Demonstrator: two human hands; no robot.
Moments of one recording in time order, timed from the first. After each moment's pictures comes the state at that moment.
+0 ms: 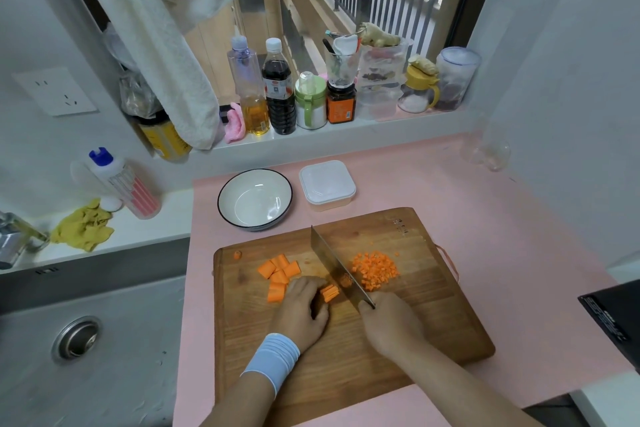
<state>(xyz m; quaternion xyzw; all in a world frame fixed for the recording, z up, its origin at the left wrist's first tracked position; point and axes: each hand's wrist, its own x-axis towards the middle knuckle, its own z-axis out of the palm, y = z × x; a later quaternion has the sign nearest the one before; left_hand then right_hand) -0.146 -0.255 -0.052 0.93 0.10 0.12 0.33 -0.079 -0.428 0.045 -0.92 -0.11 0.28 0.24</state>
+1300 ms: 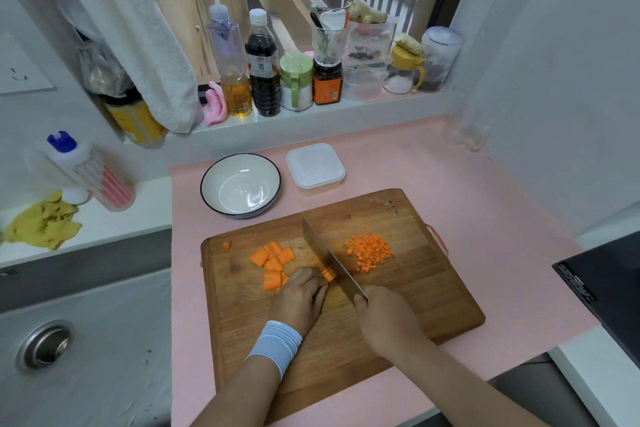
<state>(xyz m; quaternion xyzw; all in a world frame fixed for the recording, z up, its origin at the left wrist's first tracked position) -0.142 -0.250 -0.068 0.93 -0.01 0.20 0.31 -0.111 -0.420 0.047 -0.94 -0.11 0.26 0.21</state>
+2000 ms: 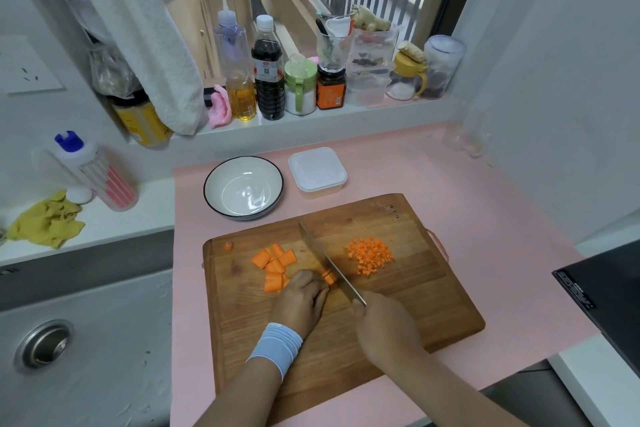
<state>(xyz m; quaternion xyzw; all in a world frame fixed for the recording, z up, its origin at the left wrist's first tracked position) -0.143 -0.249 -0.070 0.93 0.00 0.21 0.31 -0.123 -0.417 0.049 -0.95 -0.13 0.22 0.19</state>
